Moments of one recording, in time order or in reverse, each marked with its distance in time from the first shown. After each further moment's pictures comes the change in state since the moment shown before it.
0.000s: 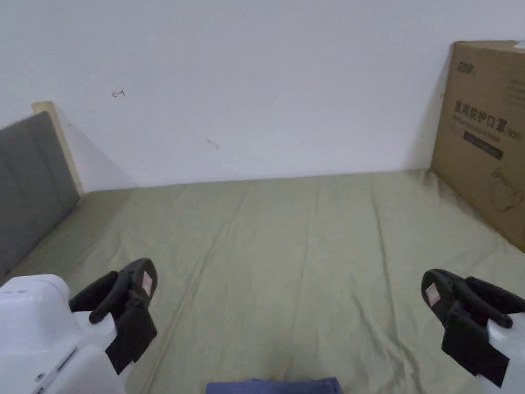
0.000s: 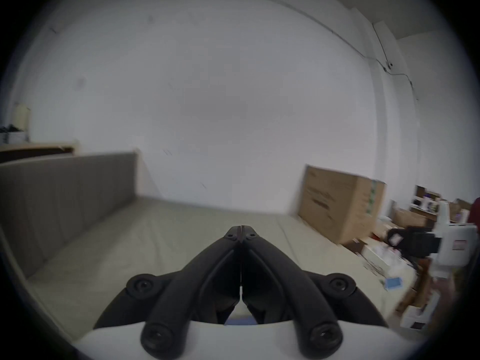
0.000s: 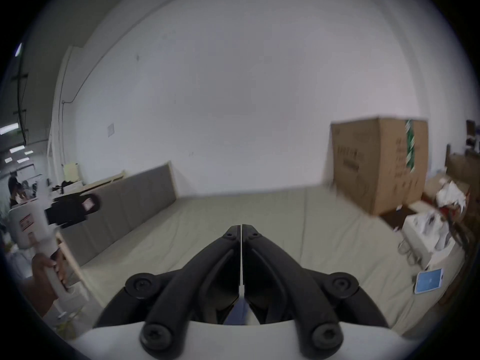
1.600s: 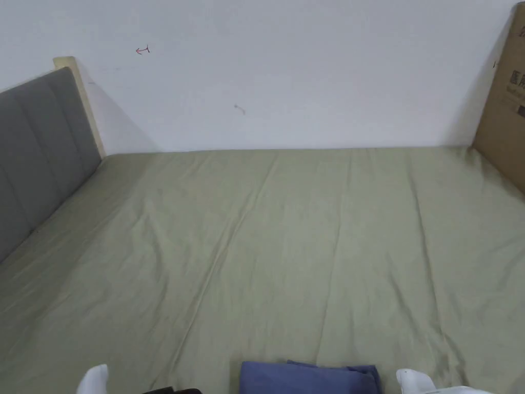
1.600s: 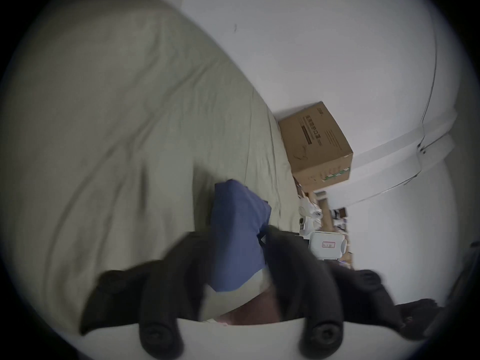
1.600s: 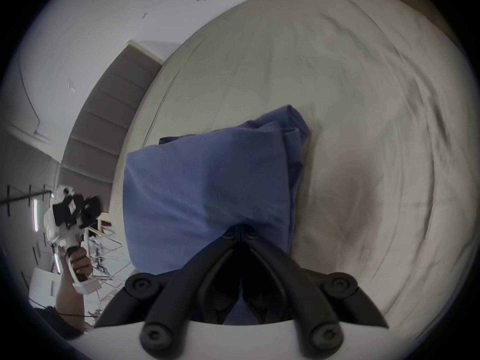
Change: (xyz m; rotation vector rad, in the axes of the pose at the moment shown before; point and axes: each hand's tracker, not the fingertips) left arm -0.173 -0.195 -0.071 -0.864 -0.334 0.799; right arm 0.027 -0.233 -0.184 -1.075 0.216 -0.368
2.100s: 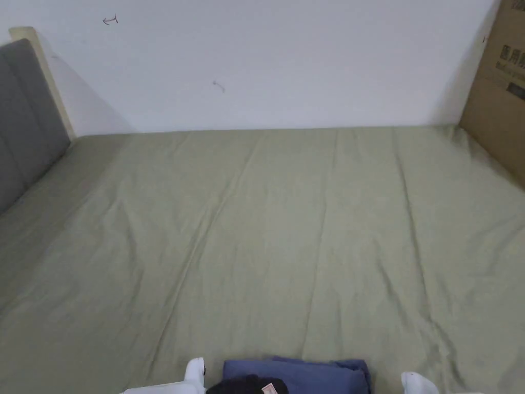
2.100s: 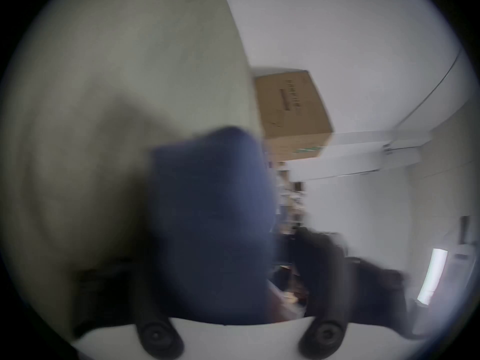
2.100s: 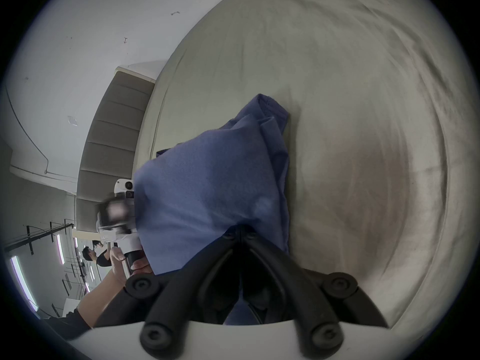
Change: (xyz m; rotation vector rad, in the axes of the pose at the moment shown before) left arm -0.042 -0.003 -0.171 -0.235 -0.239 0.077; right arm 0.023 -0.006 -0.003 0.005 0.112 -0.228
